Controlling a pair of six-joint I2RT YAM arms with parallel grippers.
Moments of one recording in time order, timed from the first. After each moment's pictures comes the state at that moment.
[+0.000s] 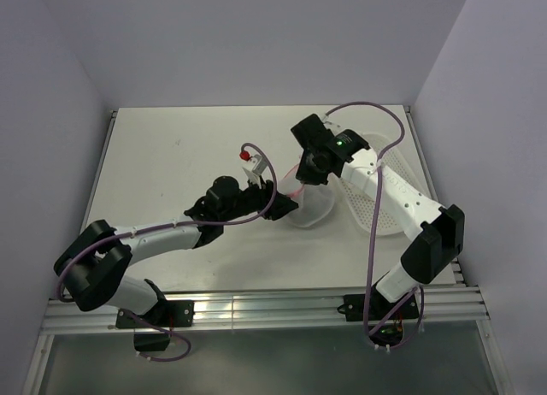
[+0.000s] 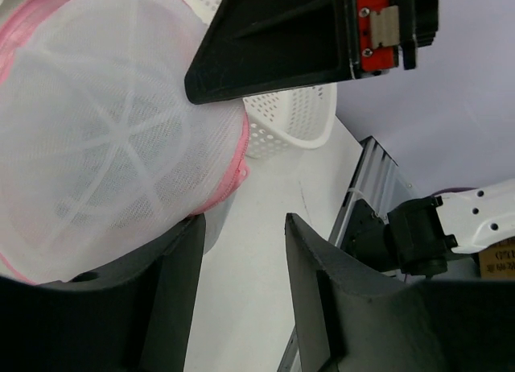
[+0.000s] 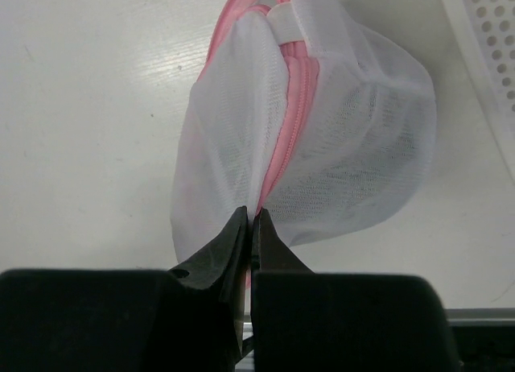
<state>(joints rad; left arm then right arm) -0.82 1.43 0.70 0.59 0.28 -0.60 0.63 1.55 1.53 -1.05 0.25 0.89</state>
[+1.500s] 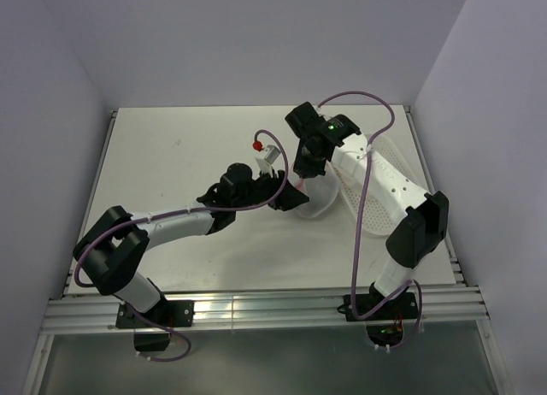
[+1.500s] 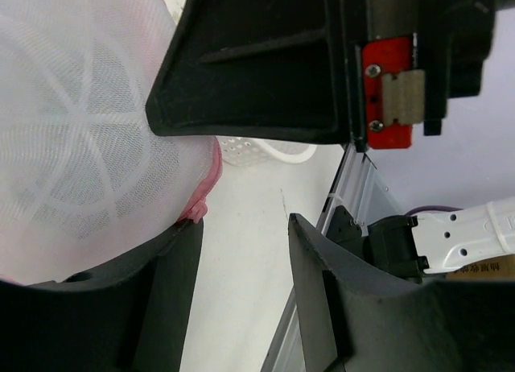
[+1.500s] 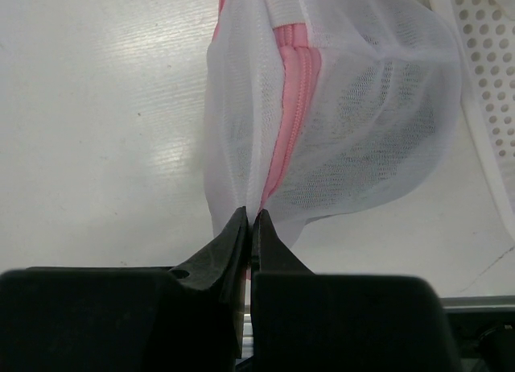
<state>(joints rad) -0.81 1.57 0.87 0.53 0.36 -0.68 0.61 1.69 1.72 -1.18 0.22 0.81</state>
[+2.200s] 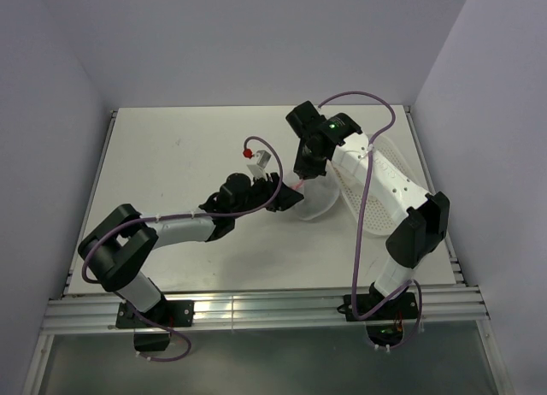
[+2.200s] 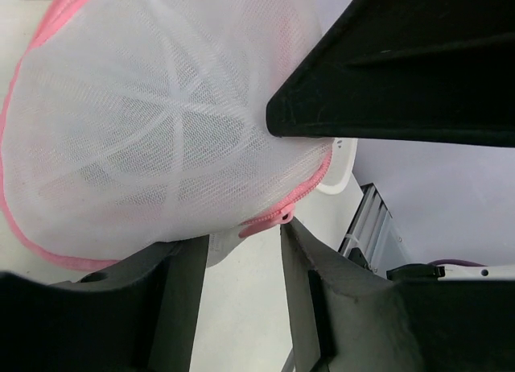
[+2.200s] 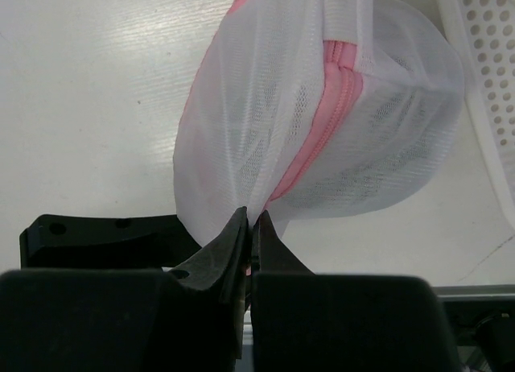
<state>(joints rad) -0.82 1.60 0.77 0.67 0.19 -0.78 0.61 1.69 1.74 -1.21 0.20 0.81</state>
